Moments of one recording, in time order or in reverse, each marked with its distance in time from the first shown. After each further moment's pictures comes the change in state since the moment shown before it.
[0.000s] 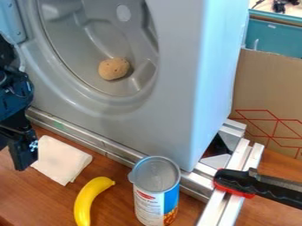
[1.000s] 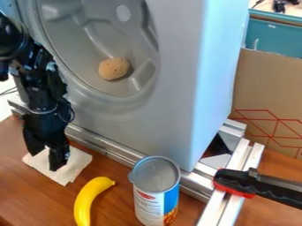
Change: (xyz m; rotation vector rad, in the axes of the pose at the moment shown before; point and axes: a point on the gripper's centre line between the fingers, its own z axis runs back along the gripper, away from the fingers) arm 0.075 0.039 -0.093 0.084 0.065 -0.090
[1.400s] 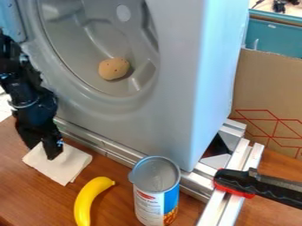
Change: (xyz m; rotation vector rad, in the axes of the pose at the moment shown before) arm 0.009 0.025 -0.003 -0.105 -0.138 0.066
